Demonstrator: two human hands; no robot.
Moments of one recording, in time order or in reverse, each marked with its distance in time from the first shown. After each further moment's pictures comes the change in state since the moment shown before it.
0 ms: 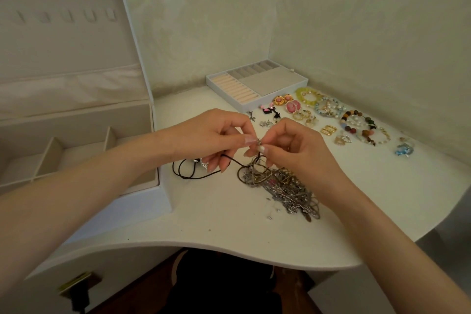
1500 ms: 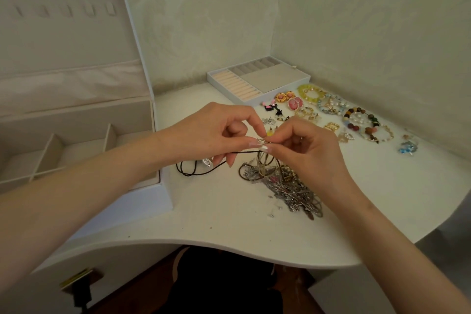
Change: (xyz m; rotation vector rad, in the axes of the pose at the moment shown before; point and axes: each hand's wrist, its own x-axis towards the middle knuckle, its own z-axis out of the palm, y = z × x) left_hand -0.003 -0.004 0.001 0.064 0.071 0.160; right_hand -0.002 0.009 -0.001 -0.161 0.162 -0.155
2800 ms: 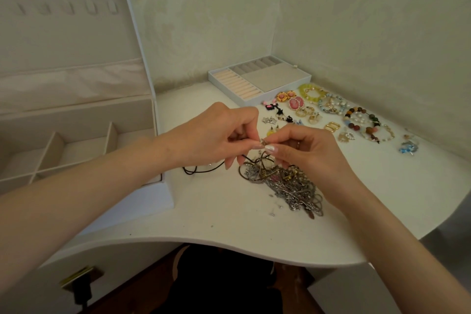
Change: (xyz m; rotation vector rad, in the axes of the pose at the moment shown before) left_hand 0.001 -0.005 0.008 0.169 0.089 0.182; right_hand 0.000 -0.002 -0.006 0.120 -0.112 0.186
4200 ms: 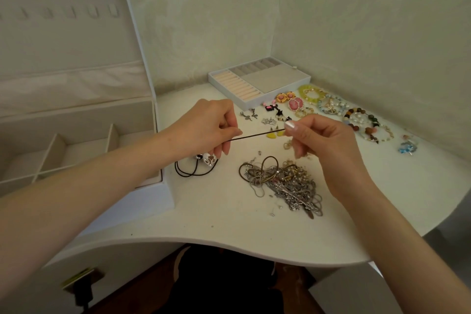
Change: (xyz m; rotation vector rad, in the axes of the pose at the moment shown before) left_hand 0.006 -0.010 -0.005 0.068 0.092 -0.421; right_hand 0.000 -0.007 -0.008 0.140 0.216 0.008
